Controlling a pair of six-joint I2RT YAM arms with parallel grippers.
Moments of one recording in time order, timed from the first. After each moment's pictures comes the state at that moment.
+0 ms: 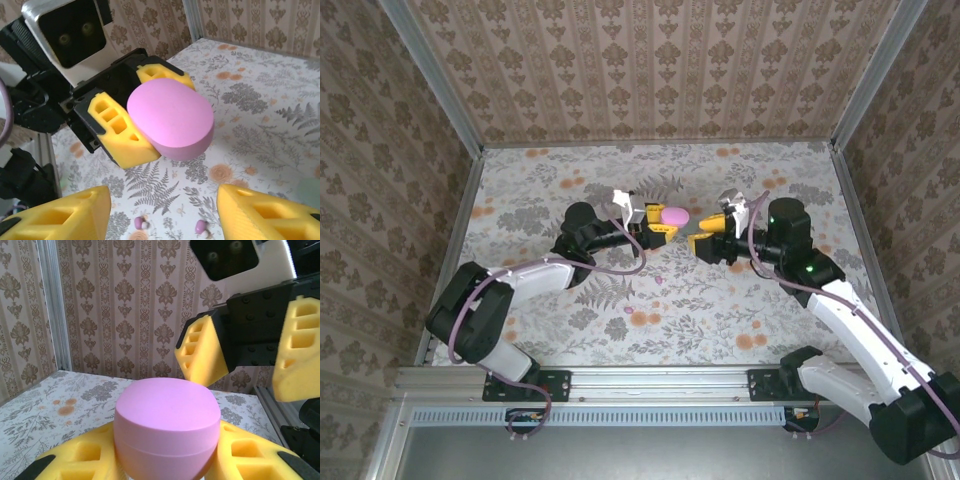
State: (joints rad) left arm -0.67 1.54 0.75 0.94 0.82 -0.14; right arm 0.35 0.95 0.79 -0.17 -0.63 0.08
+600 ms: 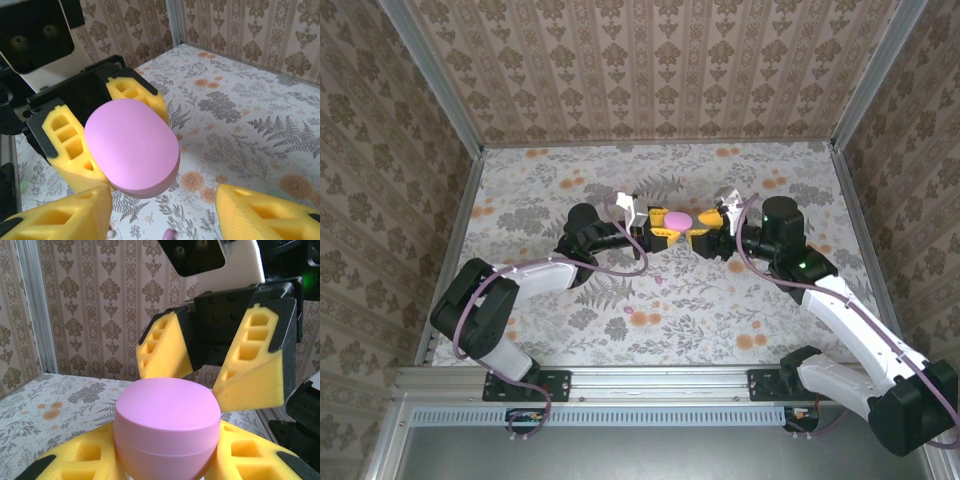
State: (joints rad) left arm -0.67 1.57 0.75 0.98 0.87 -0.15; right arm 0.37 1.01 0.79 -0.11 -0.55 0.00
